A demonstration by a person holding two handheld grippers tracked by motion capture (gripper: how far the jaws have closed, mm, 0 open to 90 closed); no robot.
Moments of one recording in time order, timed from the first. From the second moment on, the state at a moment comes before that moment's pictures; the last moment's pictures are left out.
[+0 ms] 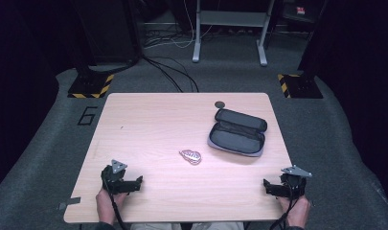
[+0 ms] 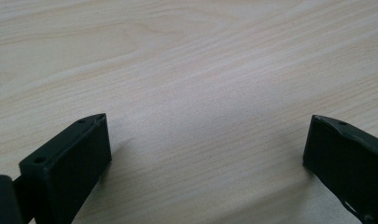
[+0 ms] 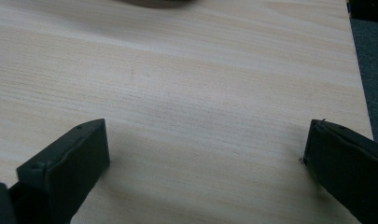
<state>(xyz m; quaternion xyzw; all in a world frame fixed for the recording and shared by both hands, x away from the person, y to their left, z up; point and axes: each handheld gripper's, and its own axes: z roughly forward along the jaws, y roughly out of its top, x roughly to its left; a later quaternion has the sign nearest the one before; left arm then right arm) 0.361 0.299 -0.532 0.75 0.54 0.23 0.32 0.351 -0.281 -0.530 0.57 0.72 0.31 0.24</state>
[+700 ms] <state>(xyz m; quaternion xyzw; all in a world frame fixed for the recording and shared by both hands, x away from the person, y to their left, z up) 0.361 0.299 -0.532 0.75 0.53 0.23 0.32 0.342 -0.263 -0.510 0.54 0.74 0.33 0.22</state>
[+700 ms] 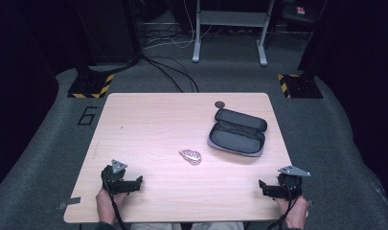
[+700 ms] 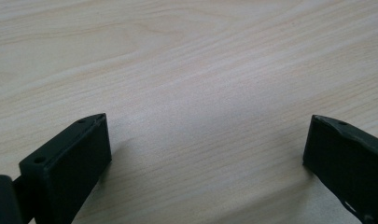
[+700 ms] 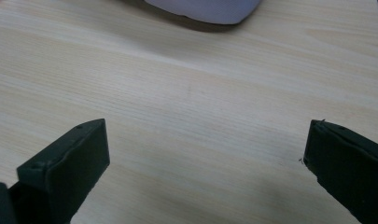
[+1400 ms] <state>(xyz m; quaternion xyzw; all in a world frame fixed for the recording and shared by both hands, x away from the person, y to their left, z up) 0.361 0.299 -0.532 0.75 0.54 0.23 0.32 0.351 -0.210 -0.485 0.49 0.77 0.36 0.20</state>
